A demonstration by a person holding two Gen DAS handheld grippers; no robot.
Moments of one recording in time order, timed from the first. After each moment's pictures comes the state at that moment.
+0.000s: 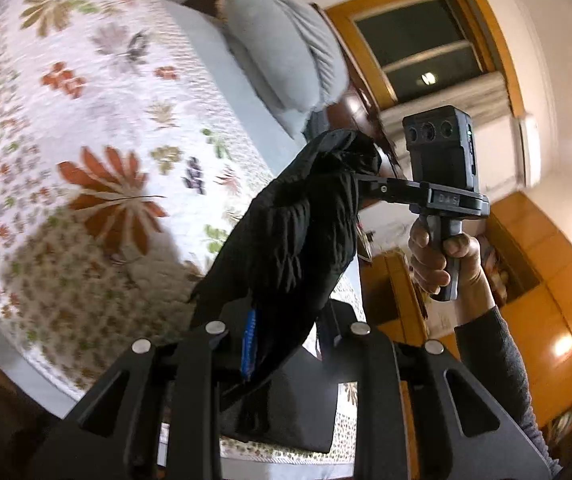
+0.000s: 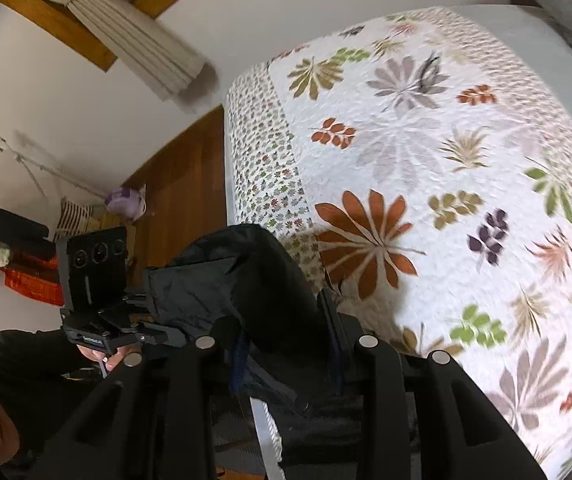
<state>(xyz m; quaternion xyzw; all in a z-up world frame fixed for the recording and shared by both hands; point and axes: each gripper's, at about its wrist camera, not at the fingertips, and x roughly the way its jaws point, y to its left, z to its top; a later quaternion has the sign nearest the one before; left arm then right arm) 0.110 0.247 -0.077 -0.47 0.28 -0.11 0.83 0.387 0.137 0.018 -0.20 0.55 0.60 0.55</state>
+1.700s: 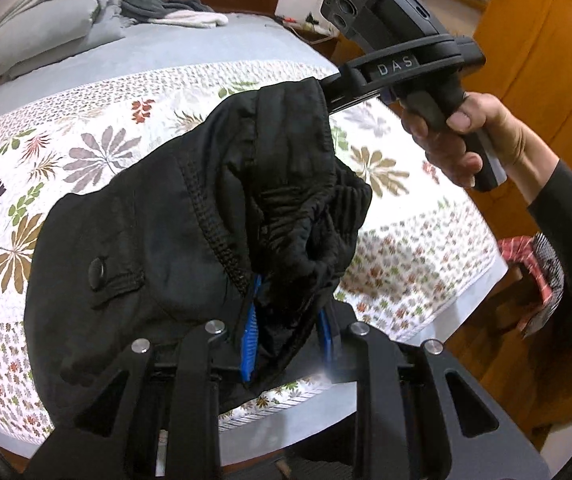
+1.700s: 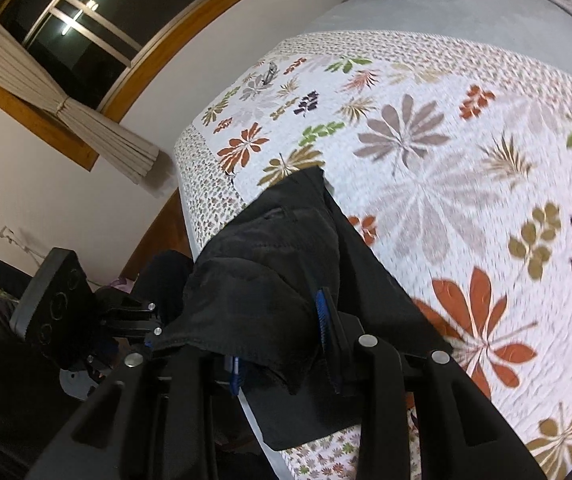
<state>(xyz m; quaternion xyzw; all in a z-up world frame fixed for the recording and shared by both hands) 0.151 -0.171 -0.107 -0.01 0.47 -0.24 0.85 0.368 -0.322 -0.100 0.02 0.54 0.53 0.66</state>
